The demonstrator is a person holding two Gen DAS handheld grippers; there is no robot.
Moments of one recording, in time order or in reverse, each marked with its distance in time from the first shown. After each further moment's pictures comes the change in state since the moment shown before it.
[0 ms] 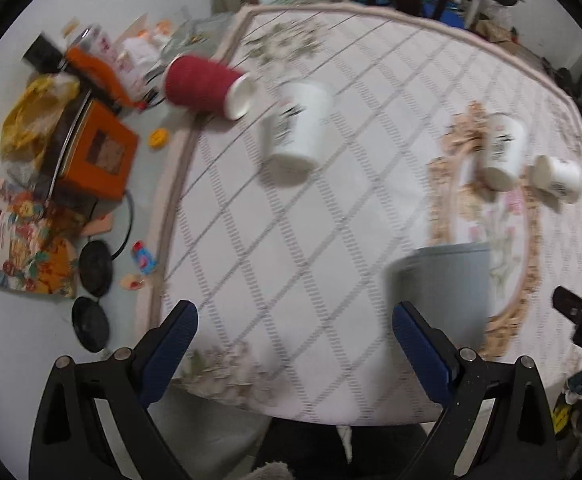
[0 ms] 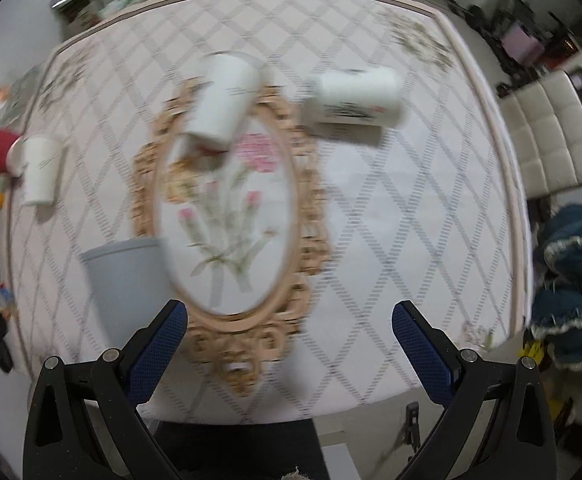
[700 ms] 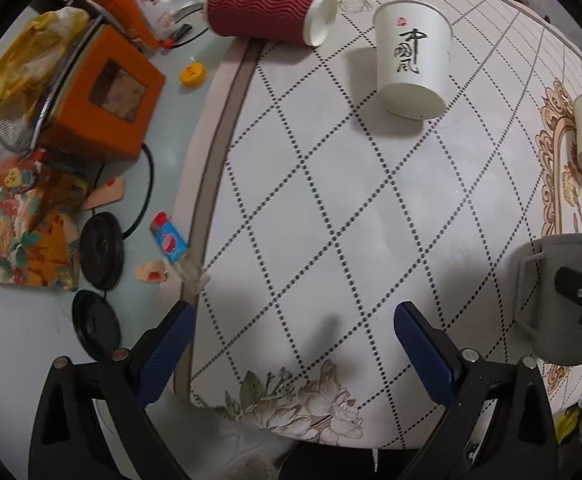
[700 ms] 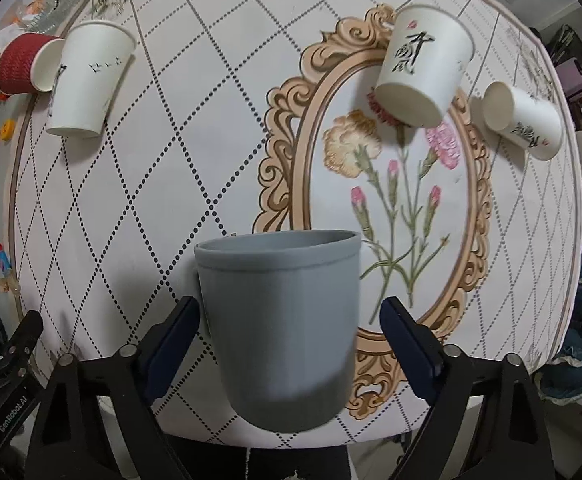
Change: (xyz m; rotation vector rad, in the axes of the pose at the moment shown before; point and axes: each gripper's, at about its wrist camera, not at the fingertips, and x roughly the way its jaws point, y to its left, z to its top) left arm 0.079 0.062 -0.007 -0.015 0.078 0.057; right arm 0.073 0.126 0.008 -0.119 0.138 0.020
